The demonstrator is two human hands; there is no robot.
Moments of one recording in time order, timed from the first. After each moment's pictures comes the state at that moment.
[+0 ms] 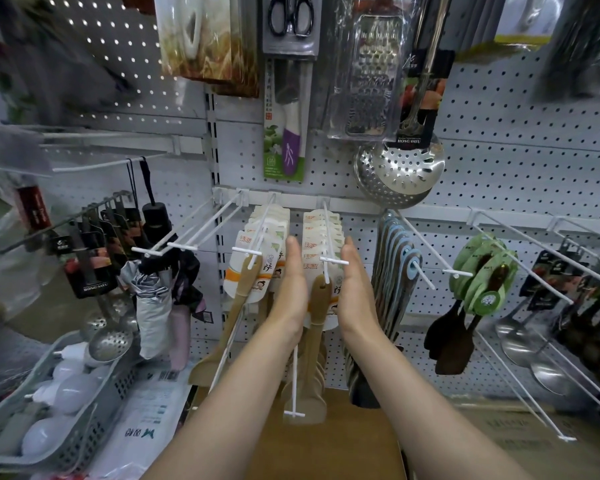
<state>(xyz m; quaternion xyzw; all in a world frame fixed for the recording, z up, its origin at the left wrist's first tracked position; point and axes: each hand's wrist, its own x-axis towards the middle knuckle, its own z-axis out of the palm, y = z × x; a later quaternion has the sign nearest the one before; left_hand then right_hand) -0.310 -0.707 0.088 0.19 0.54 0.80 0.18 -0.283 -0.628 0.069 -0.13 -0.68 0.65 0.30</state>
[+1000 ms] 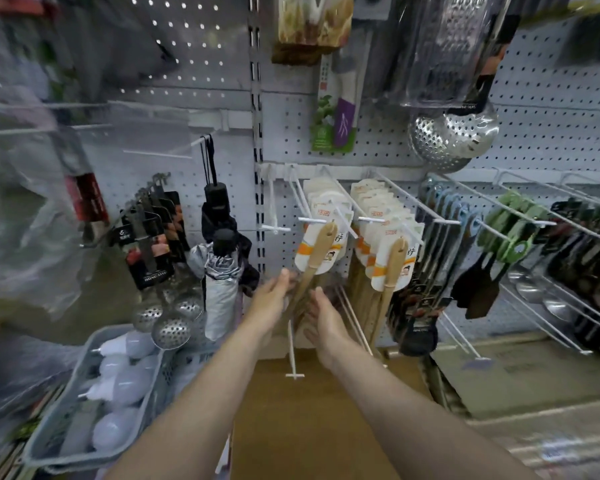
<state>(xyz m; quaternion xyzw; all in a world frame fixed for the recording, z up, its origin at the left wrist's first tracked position) -0.412 -0.866 -0.007 0.16 0.69 0.67 0.22 -0.352 -0.774 -0.047 -0.34 -0.55 0.76 0.10</state>
